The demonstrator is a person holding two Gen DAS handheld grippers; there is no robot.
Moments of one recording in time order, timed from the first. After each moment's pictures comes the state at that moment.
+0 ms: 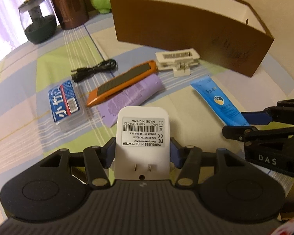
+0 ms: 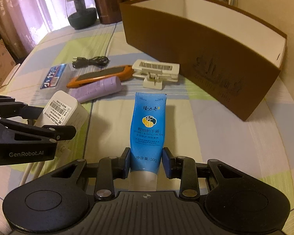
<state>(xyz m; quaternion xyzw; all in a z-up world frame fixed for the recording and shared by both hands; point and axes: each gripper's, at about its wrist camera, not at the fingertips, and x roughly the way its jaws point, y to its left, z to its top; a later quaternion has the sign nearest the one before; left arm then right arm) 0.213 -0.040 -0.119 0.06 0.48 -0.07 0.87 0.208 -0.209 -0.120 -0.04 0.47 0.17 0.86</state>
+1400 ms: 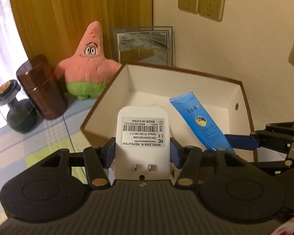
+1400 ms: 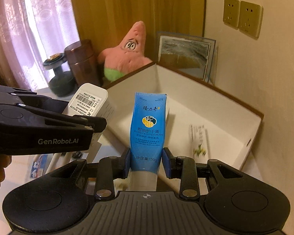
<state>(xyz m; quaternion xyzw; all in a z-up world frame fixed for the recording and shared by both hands) 0.377 -0.113 0.006 0.07 0.39 -0.12 0.91 0.336 -0.261 -0.004 -0.02 0.39 0.16 0.91</state>
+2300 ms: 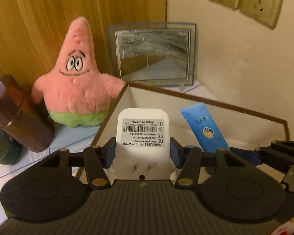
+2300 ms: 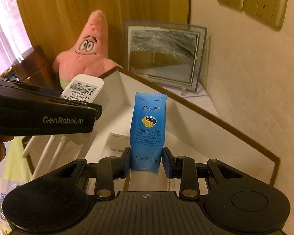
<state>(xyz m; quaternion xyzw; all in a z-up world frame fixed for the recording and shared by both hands) 0.547 -0.154 -0.034 0.07 0.44 -0.09 0.89 0.492 -0.282 -0.044 0.00 0.43 0.12 0.89</state>
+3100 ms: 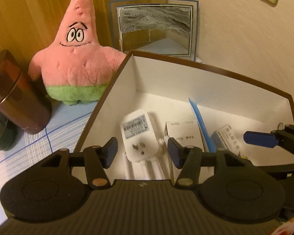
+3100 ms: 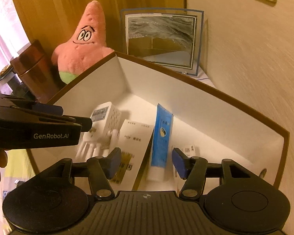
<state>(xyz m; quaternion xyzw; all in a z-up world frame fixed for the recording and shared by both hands) 0.528 -0.131 -0.055 0.07 0.47 -0.10 0.87 0.476 -0.285 -0.064 0.02 0.44 0.12 0.89</state>
